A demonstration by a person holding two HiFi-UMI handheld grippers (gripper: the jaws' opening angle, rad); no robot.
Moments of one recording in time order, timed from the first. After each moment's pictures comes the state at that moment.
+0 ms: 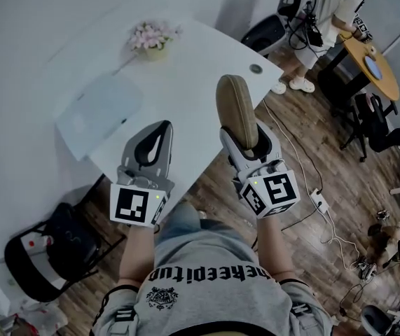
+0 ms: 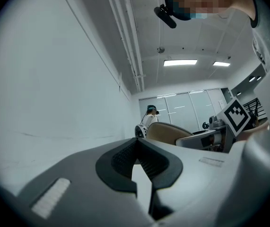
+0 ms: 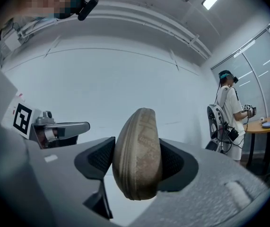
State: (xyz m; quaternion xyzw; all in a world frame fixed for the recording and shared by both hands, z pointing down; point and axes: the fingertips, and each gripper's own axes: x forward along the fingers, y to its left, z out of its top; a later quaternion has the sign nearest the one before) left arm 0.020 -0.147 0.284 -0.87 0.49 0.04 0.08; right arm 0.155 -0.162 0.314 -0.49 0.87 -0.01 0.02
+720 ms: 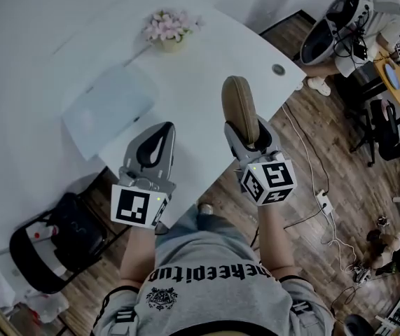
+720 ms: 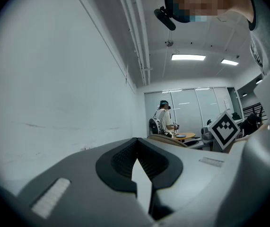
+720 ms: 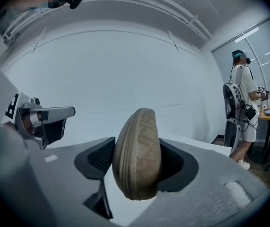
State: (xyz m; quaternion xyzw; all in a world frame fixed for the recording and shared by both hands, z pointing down) left arm -0.025 -0.195 0.307 -0.86 0.50 0.02 0.04; right arm 0.119 -0.243 0.376 -0.49 0.87 -0.08 -0.04
